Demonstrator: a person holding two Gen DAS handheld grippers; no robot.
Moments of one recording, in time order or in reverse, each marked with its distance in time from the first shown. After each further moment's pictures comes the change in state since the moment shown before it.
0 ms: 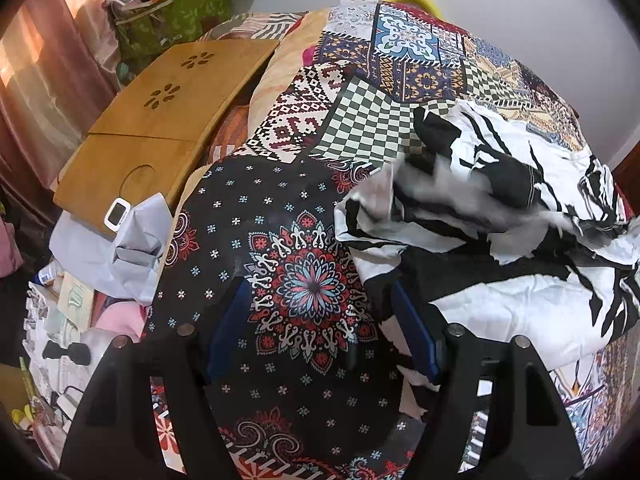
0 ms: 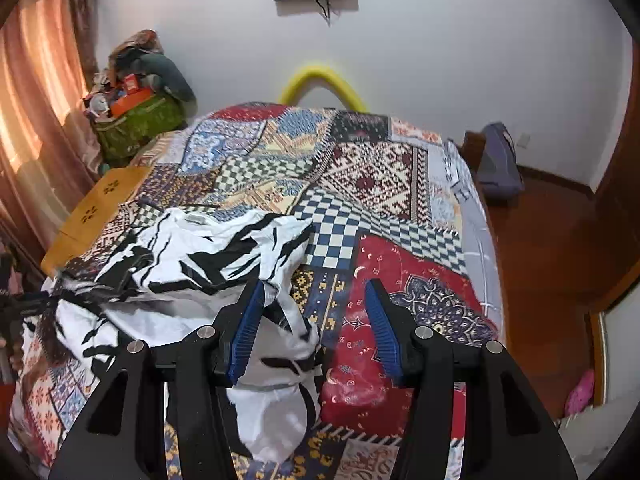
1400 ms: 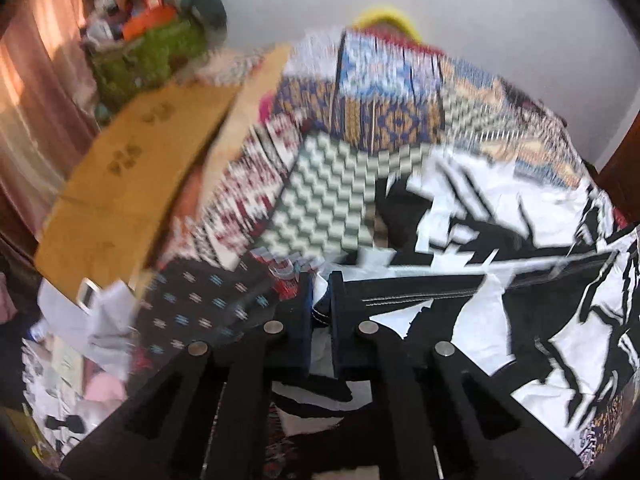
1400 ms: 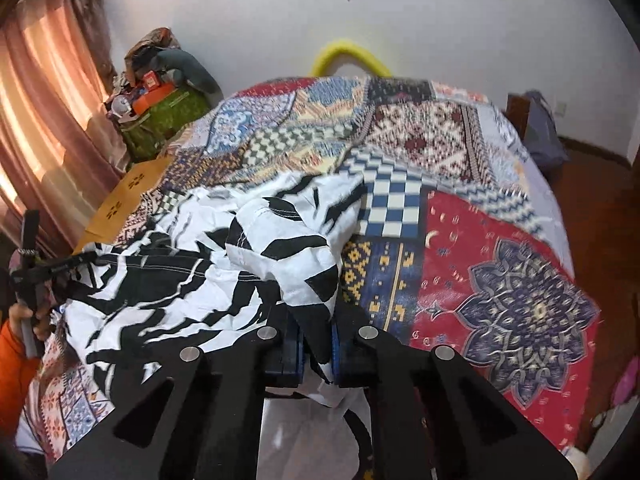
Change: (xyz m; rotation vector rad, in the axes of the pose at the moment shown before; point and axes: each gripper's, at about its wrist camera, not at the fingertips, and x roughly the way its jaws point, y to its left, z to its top) left arm 0.010 -0.044 0.067 0.087 -0.128 -0.012; right arm 0.056 0.012 -0.023 0.057 0.036 0.157
